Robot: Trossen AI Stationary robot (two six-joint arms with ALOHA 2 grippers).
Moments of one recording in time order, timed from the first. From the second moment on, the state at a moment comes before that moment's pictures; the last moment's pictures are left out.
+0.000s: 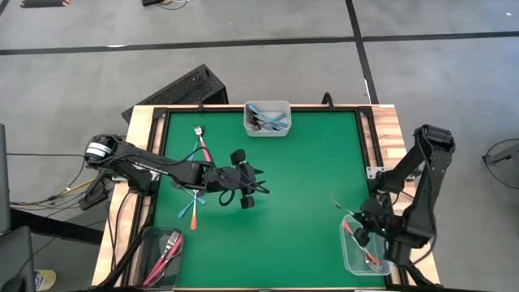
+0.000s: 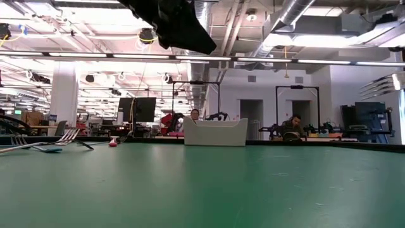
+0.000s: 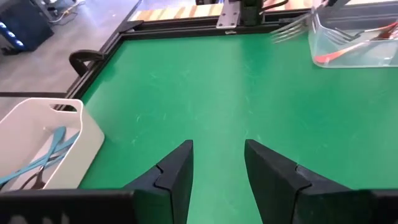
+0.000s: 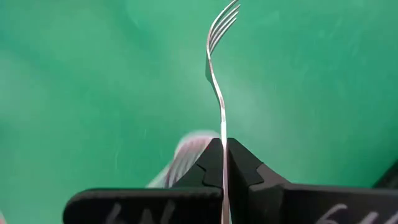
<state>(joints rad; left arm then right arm) -0.17 1.54 1.03 -0.05 -0.43 -0.07 1.22 1.33 0.92 -1.30 0.62 2.06</state>
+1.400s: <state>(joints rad) -0.16 1.54 1.03 -0.02 -0.42 -0.08 1.25 1.54 1.01 -1.07 0.37 2.06</state>
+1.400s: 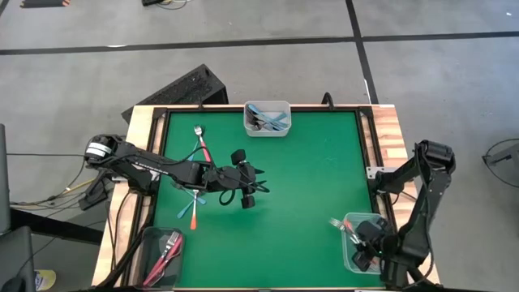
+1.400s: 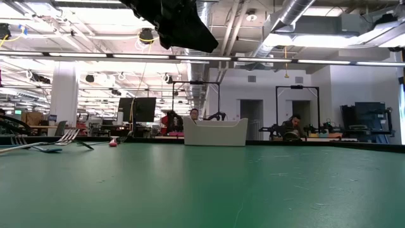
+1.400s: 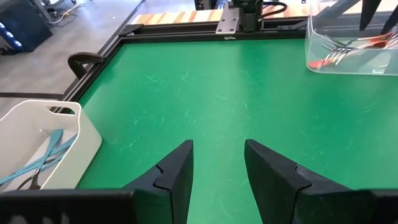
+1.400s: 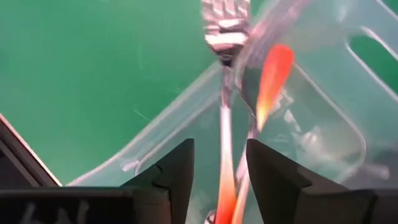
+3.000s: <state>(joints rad) -0.16 1.54 1.03 -0.07 -0.43 -0.07 0.87 1.74 1.12 -1.19 0.32 1.02</state>
